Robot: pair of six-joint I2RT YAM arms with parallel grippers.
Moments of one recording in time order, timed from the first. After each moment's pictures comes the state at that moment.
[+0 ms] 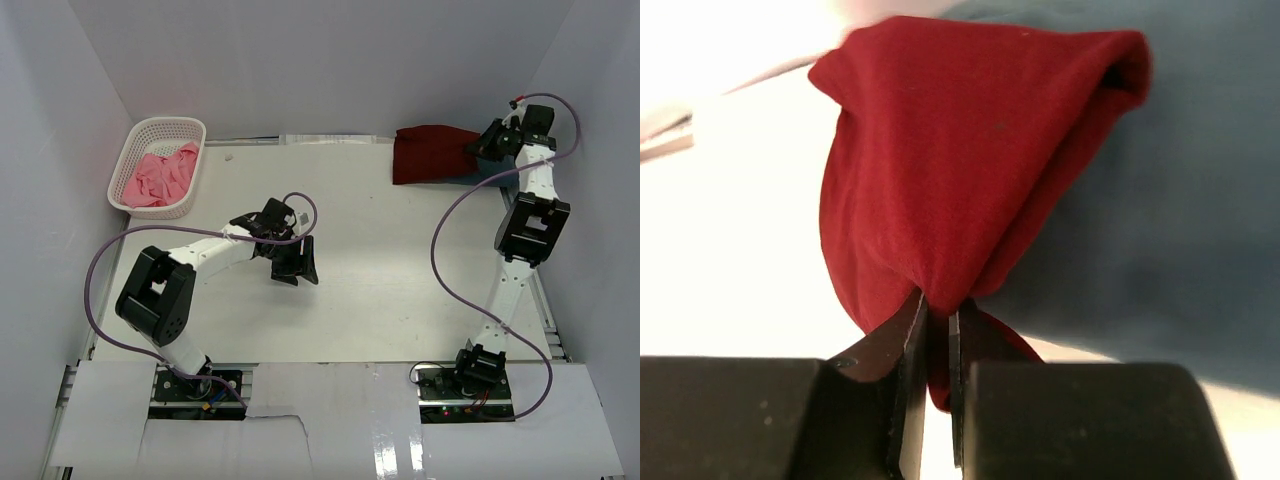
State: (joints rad) left arm -0.56 1.65 1.04 -0.53 0.39 -0.48; right arm -0.26 2.46 2.31 -0.54 -0.64 0.26
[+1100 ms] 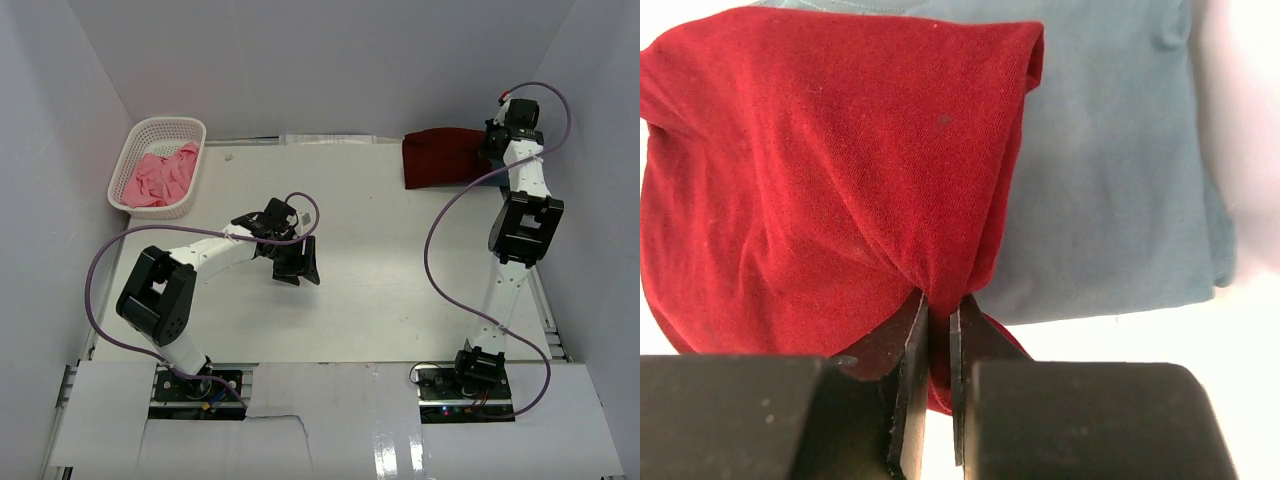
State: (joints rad) left arm -0.57 1.65 1.05 -0.53 0.39 -0.48; right arm -0.22 2.39 2.24 -0.58 -0.16 0.01
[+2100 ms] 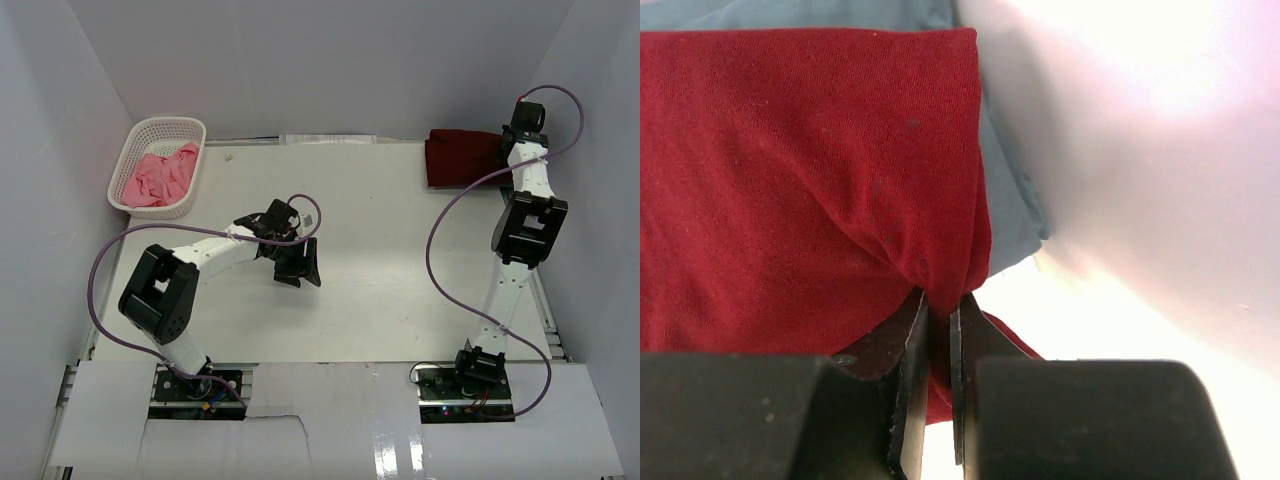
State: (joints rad) left arm -0.58 1.66 1.05 -0.53 0.39 -0.48; right arm -0.24 2.38 2.21 -0.54 0.19 -0.01
